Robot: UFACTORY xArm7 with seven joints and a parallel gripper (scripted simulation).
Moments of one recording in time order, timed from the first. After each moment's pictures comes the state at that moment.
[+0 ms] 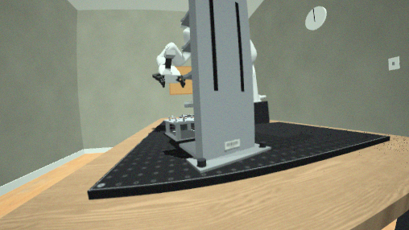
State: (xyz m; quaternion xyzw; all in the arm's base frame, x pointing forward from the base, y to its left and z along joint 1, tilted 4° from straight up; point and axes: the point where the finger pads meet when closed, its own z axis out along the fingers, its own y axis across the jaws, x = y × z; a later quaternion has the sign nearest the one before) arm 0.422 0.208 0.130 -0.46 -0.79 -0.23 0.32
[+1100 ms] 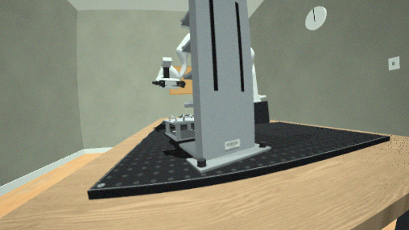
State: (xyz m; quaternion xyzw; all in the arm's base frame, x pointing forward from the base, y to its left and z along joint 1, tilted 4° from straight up) arm 0.422 0.207 0.130 -0.39 -0.69 -0.33 0.50
